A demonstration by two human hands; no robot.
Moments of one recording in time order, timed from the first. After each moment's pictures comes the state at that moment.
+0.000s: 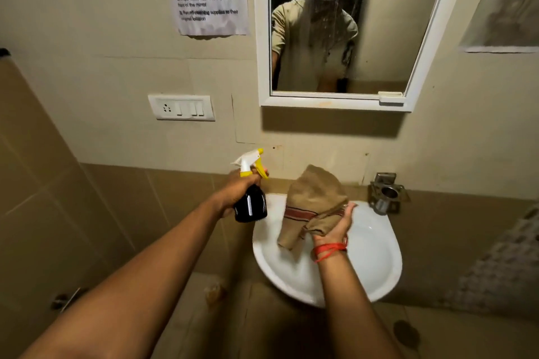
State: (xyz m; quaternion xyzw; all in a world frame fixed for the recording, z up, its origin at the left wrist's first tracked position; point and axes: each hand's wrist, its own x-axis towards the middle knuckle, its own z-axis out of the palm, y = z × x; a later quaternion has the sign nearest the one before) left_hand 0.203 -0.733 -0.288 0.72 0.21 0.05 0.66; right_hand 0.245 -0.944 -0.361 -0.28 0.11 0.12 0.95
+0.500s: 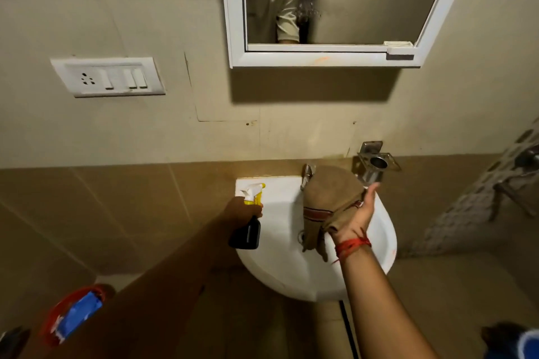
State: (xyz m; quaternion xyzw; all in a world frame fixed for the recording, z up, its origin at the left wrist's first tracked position) left_hand 0.284 -0.717 -0.453 0.77 0.24 -0.10 0.59; right_hand 0.322 -0.963 -0.443 -0.30 0.20 0.01 0.93
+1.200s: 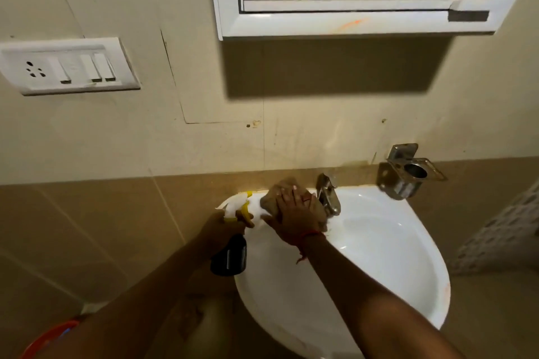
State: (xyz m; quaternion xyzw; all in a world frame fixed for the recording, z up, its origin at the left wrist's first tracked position) left_hand 0.324 -0.657 -0.507 0.81 0.17 -0.03 0.56; right_hand 0.443 -0.835 -0.590 -0.97 -0.22 -0.05 0.11
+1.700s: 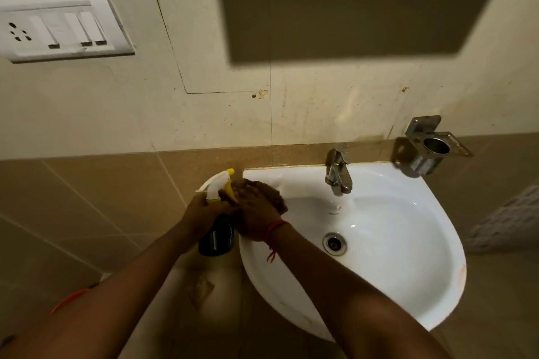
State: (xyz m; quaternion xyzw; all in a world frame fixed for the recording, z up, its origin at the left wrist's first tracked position) left_hand 0.305 -0.632 -0.511 0.76 0.21 0.01 0.61; right_hand 0.406 -0.751 -0.613 -0.86 -0.49 -0.03 0.16
